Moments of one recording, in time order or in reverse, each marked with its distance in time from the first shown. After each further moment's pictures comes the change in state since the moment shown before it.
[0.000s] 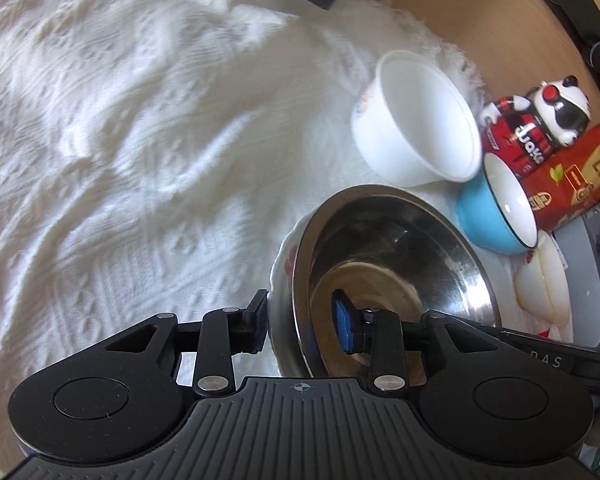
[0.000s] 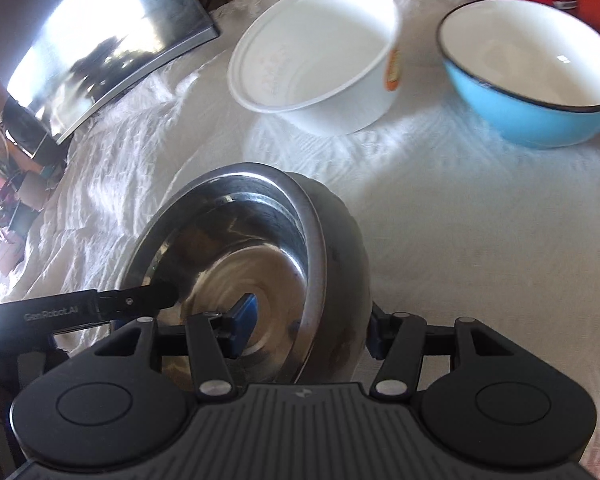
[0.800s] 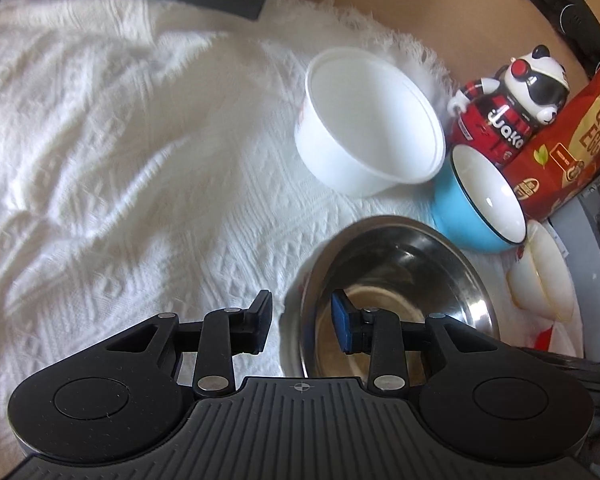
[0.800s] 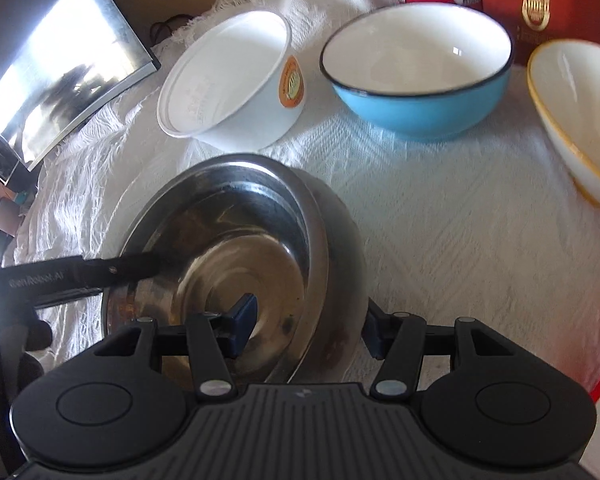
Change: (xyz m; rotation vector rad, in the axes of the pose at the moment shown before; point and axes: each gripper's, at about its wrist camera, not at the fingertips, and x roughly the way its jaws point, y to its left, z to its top) left arm 0.016 -0.045 0.002 0.114 -0.069 0.036; right arm -0.030 -0.050 -0.016 0.041 -0.075 -0.084
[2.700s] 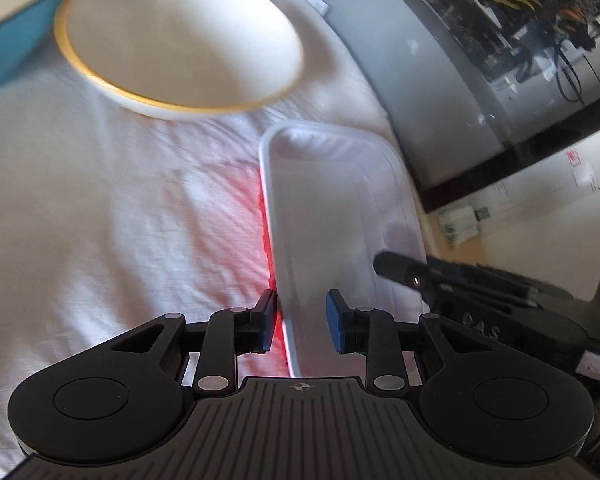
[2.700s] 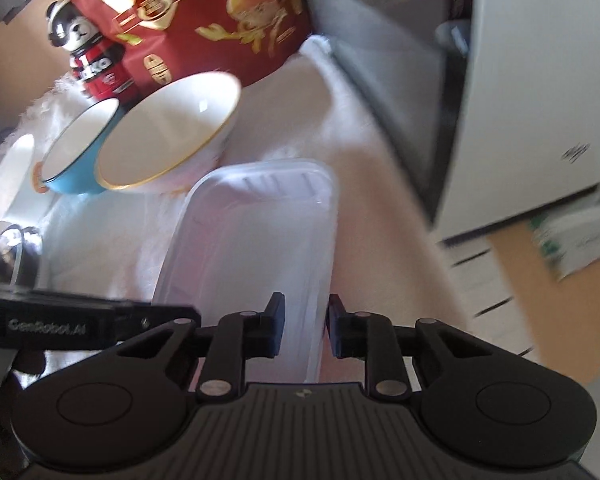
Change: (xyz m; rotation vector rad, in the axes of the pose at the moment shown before) left arm 0.118 -0.299 -0.109 0.409 0.476 -0.440; right arm -0.153 -0.204 -0.089 0.257 -0.155 -0.387
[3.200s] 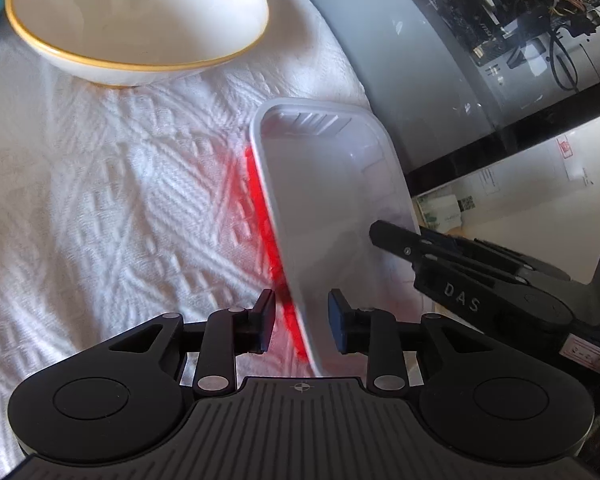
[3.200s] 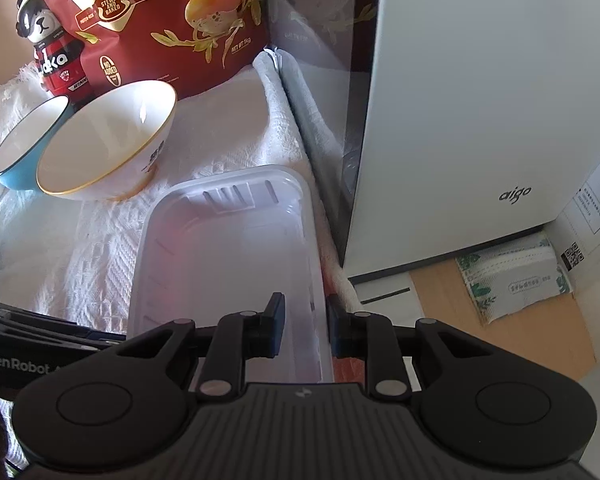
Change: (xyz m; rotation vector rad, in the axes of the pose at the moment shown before) left arm 0.013 -0.003 -0.006 -0.021 0.033 -0.053; right arm 0.002 -0.020 0.007 -0.068 -0.026 -0.133
